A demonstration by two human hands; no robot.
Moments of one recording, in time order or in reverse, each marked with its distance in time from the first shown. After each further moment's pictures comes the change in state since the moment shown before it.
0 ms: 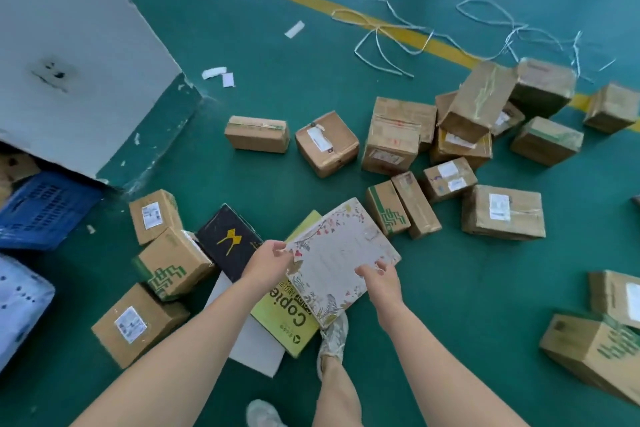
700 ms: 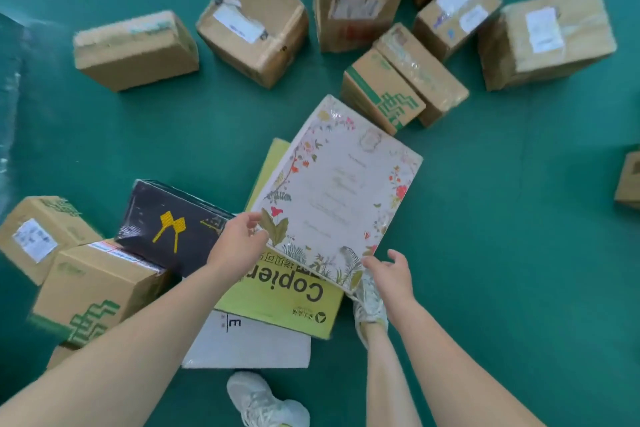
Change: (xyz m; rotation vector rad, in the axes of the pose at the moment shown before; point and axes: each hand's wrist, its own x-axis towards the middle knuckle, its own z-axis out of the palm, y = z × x) left_hand 0.266 -0.136 0.086 0.424 -0.150 0.128; right_hand 0.224 0.196 0.104 0.225 0.173 0.291
